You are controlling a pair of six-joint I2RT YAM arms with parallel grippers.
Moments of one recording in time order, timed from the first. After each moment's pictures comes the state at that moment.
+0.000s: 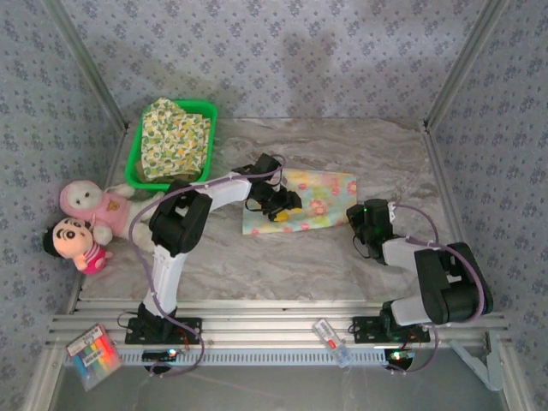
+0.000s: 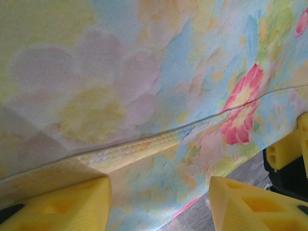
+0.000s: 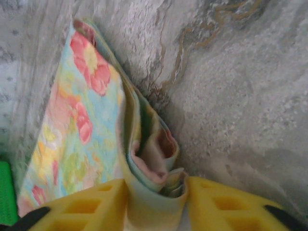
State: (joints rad) left arm -0.63 2.16 1.52 -0.47 0.59 -0.84; right arm 0.19 1.40 0.38 0.36 0.04 1.18
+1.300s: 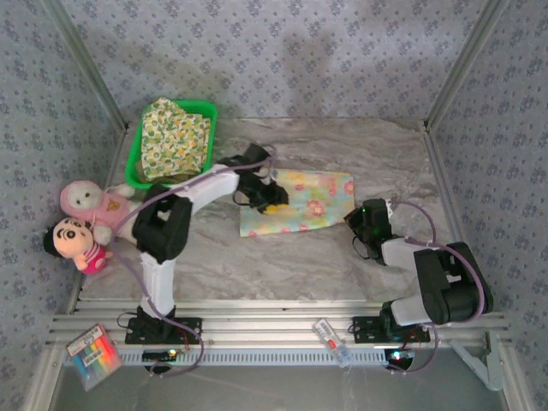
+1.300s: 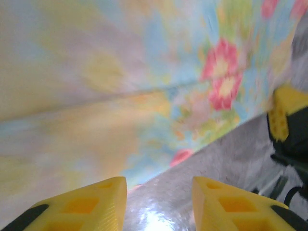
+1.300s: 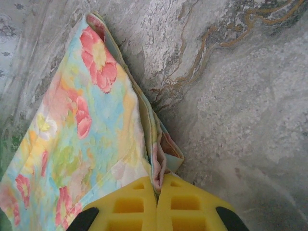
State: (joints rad) left arm -0.55 1.98 1.50 -0.66 0.51 -0.72; right arm 0.21 1.40 0.39 0.35 0.04 1.04
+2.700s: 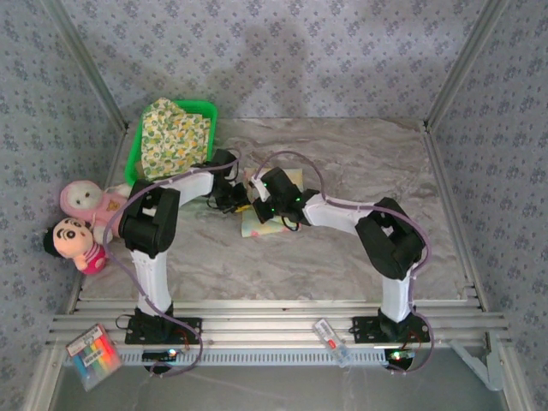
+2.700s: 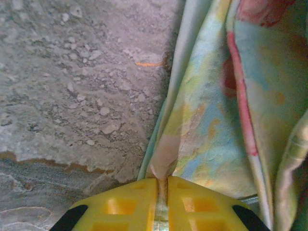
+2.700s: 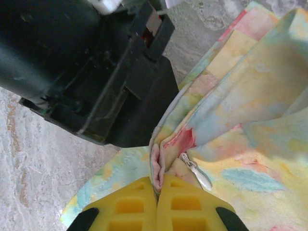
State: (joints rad) left arm -0.38 2.01 1.33 -0.57 0.34 -0.72; right arm 0.78 1.89 1.23 -0.11 -0.08 0.12
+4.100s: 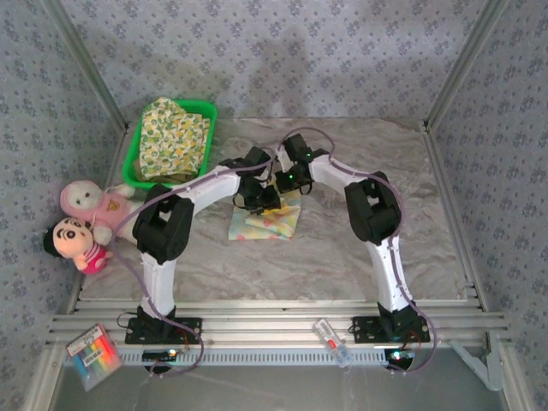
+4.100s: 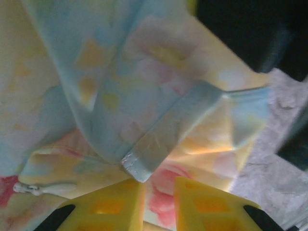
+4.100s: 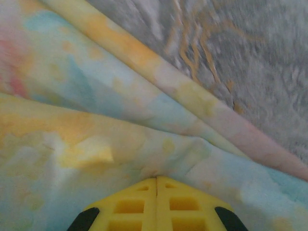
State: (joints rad) left arm -0.60 2.03 1.50 -0.71 0.37 -0.73; right arm 0.49 2.27 1.75 -0.59 -0.21 0.12
